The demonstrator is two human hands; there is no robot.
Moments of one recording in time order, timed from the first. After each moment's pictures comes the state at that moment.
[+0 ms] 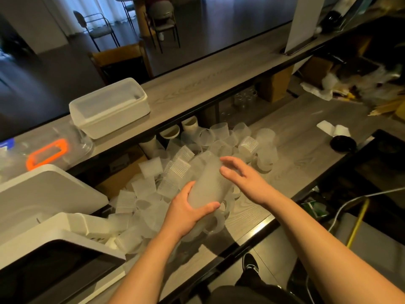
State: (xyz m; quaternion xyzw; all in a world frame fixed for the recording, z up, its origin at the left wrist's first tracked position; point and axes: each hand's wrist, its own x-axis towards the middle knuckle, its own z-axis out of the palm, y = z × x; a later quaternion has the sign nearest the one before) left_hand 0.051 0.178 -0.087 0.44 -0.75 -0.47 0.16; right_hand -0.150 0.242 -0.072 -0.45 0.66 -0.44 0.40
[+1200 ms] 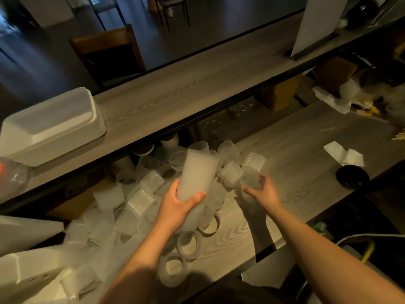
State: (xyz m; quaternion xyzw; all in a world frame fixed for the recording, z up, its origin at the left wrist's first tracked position) left_hand -0.117 0.099 -0.117 0.54 -0.64 -0.51 0.21; right_hand -0.374 0.172 -0.241 -0.26 0.84 -0.32 0.35
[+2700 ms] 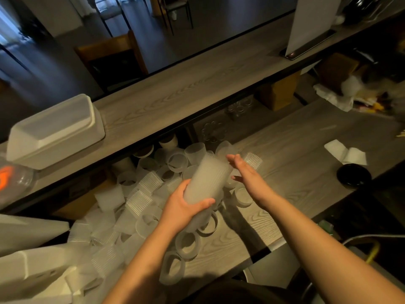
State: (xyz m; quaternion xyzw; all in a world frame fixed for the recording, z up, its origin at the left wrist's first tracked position) left_hand -0.139 0.114 -0.109 0.52 -0.70 -0.47 0.14; right_hand -0.351 0.160 -0.133 -0.35 0.62 -0.49 0.51
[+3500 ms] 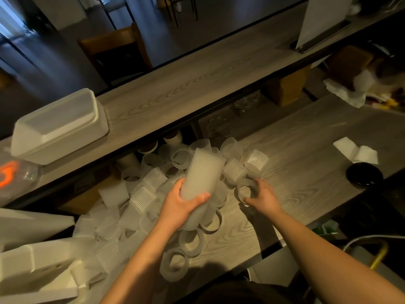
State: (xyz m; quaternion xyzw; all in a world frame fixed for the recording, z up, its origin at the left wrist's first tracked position) left_hand -0.128 0.107 -0.110 0.55 -0.66 -0.49 0.17; right_hand -0.376 0.178 -0.277 -0.40 0.82 -0.23 0.34
